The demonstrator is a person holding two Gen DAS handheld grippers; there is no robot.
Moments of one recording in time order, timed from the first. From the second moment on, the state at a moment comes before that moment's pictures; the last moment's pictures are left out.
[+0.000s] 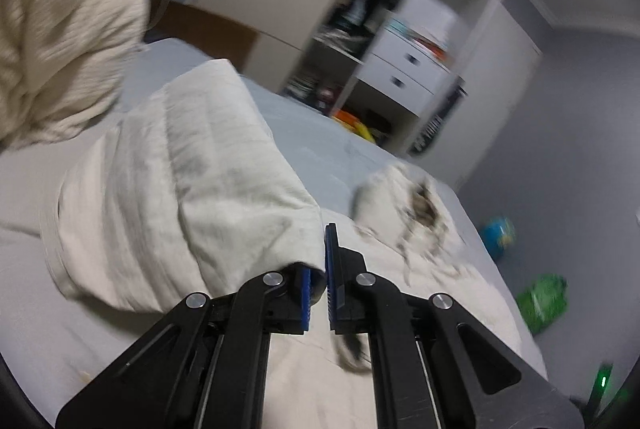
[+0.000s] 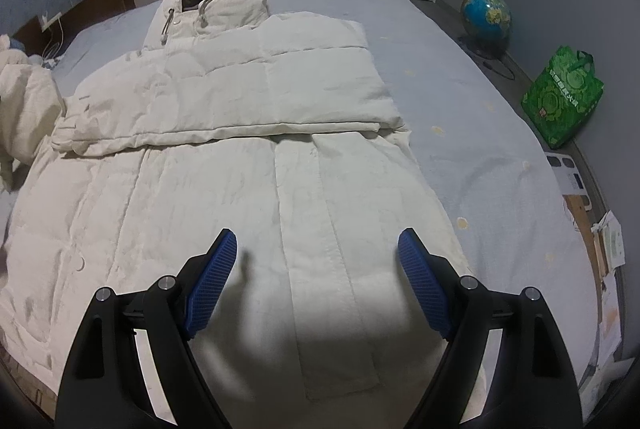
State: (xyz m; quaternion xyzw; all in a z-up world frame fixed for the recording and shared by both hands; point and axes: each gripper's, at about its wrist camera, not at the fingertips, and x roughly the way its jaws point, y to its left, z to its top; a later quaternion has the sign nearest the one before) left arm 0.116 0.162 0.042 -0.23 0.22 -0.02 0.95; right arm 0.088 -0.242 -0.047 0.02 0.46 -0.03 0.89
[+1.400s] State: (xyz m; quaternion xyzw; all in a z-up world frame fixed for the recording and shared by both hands) left arm 0.058 0.112 0.037 -0.15 0.36 0.01 0.92; right arm 0.087 -0.160 -0.030 -0.05 0.45 0.05 0.89
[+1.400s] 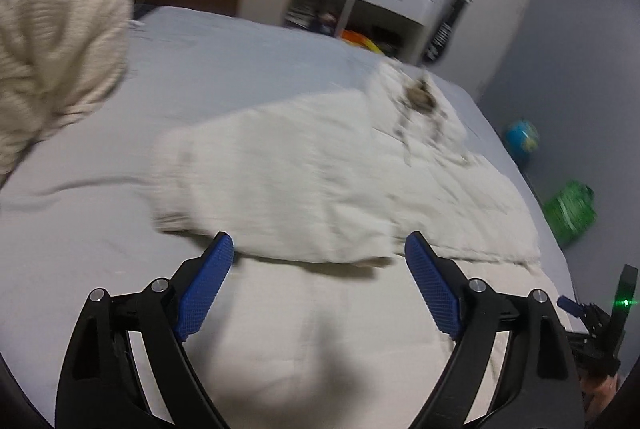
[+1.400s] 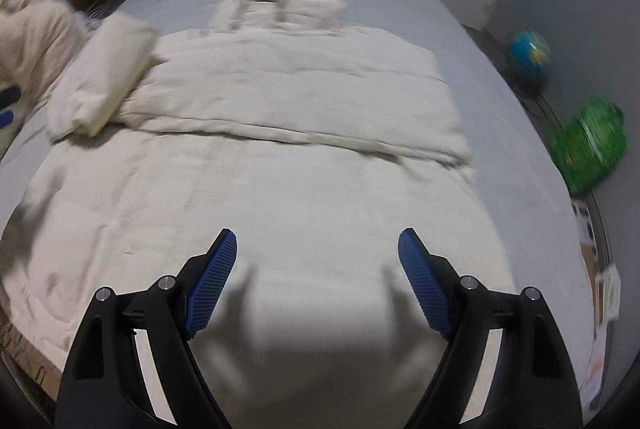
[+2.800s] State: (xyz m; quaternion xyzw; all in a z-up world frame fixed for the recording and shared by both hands) left arm -0.016 0.282 0.007 -0.41 0.22 0.23 0.85; right arm 0.154 0.259 -0.086 -0.48 0.35 0.21 0.78
